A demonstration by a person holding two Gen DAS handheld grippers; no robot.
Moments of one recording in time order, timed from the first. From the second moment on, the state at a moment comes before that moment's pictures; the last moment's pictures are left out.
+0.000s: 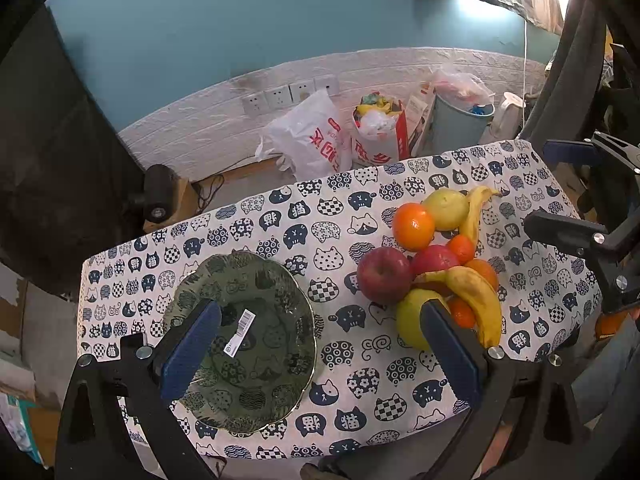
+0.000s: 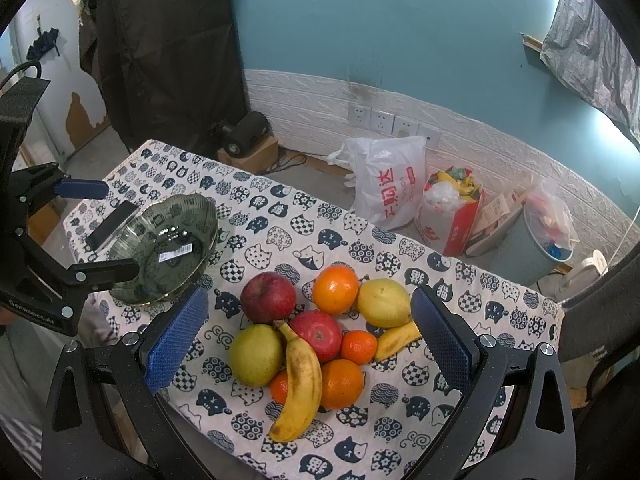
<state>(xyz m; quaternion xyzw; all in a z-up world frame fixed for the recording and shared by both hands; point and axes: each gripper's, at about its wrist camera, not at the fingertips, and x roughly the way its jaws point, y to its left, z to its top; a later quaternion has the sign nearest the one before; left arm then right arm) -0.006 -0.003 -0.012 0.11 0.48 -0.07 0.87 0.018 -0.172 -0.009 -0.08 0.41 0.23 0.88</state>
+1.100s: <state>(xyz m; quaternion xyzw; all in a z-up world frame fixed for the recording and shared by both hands) 0.022 -0.007 -0.033 0.11 0.52 -0.08 0.85 0.040 -0.187 -0.010 -0.10 0.43 0.22 0.87</state>
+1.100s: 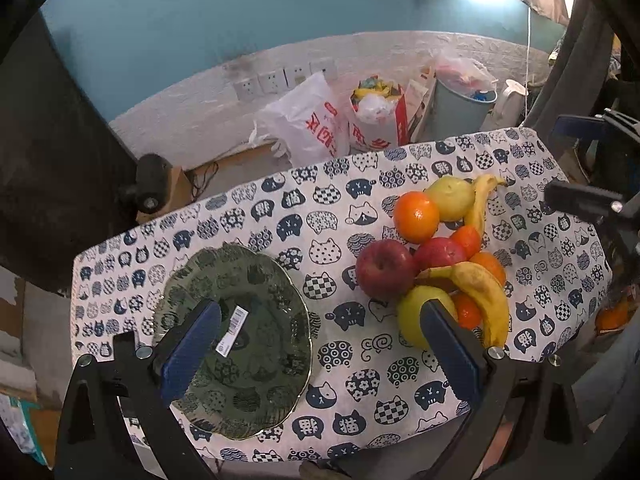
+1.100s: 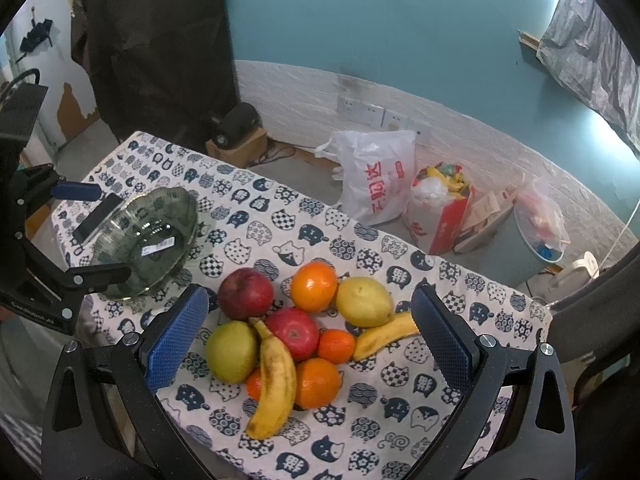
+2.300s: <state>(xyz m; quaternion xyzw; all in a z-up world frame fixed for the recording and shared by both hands) 0.122 -0.049 -0.158 0.06 0.64 -0.10 0.76 0.132 -0.228 -0.117 -0.13 0.56 0.21 0.79</state>
